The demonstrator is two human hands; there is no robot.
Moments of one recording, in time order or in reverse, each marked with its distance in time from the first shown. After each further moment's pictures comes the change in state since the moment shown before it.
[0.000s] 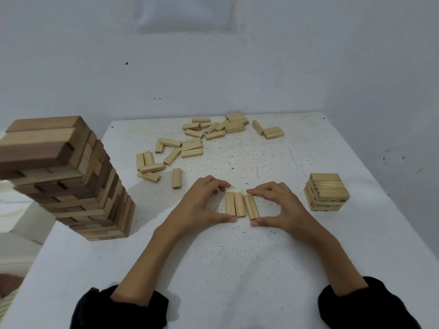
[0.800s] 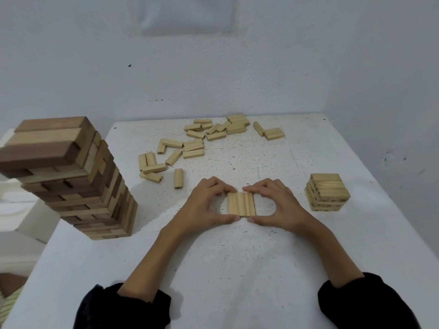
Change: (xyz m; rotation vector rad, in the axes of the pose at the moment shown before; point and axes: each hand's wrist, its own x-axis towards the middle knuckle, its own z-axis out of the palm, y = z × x) left_hand -0.001 0.002 0.007 -0.003 0.019 0.017; right_hand 0.013 -0.001 0.002 -0.125 -0.057 -0.007
